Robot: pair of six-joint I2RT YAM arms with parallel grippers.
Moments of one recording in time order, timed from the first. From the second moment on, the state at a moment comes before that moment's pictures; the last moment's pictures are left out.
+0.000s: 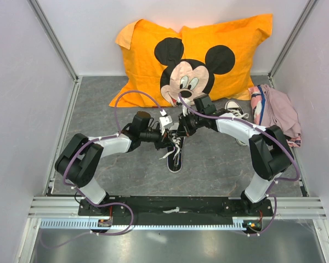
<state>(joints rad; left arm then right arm) -0.57 1.64 0.77 0.29 0.77 0.18 0.50 1.74 1.15 -0.28 -0.65 0.03</state>
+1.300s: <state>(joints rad) -0.53 1.78 0.98 0.07 0.84 0.03 0.49 1.68 1.07 -0.17 -0.71 0.09</state>
